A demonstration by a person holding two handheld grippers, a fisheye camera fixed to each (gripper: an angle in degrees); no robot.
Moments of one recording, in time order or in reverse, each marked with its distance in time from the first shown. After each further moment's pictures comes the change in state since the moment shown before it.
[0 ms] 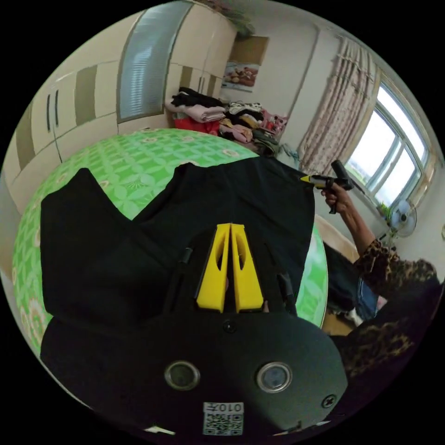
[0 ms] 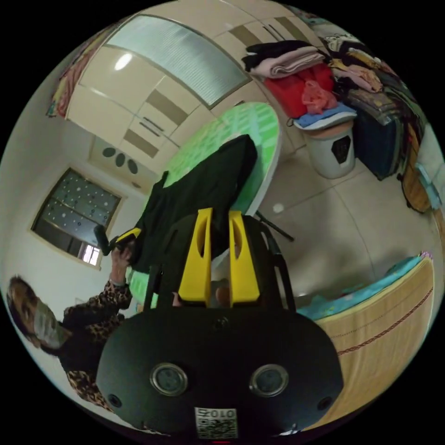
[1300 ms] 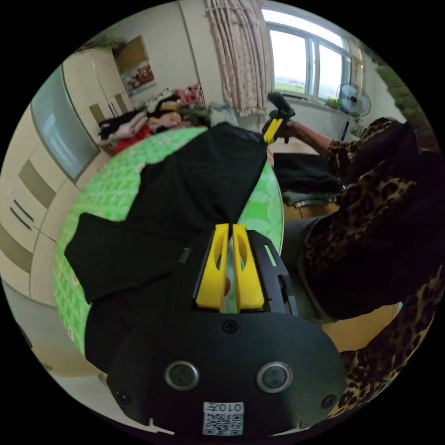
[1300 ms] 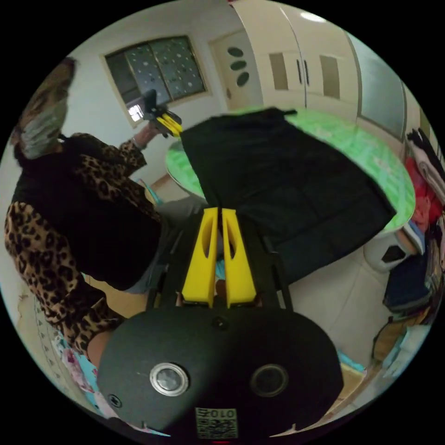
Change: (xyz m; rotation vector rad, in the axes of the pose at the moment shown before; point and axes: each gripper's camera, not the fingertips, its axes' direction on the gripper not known) left arm 0.086 0.099 -0.158 -0.163 0.007 0.592; right arm -0.343 0.166 0.001 -0.351 -0.031 -0.843
